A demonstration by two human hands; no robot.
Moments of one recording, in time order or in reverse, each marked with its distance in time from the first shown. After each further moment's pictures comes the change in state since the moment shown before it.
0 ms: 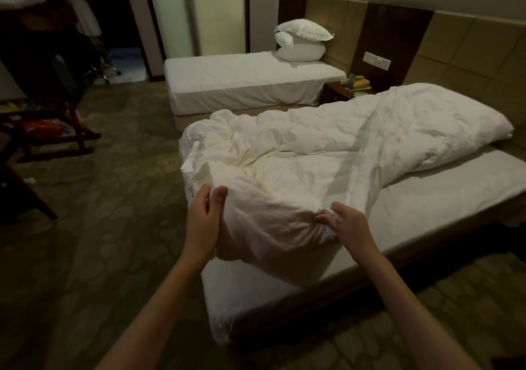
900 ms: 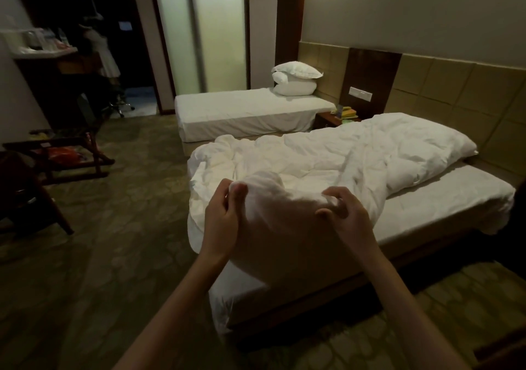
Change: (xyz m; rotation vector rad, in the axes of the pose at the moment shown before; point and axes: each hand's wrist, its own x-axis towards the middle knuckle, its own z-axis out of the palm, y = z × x) left_hand -0.156 0.131 -0.021 -0.028 -0.011 0.201; right_hand -0.153 -0.079 -0.097 0.145 0.249 -0.294
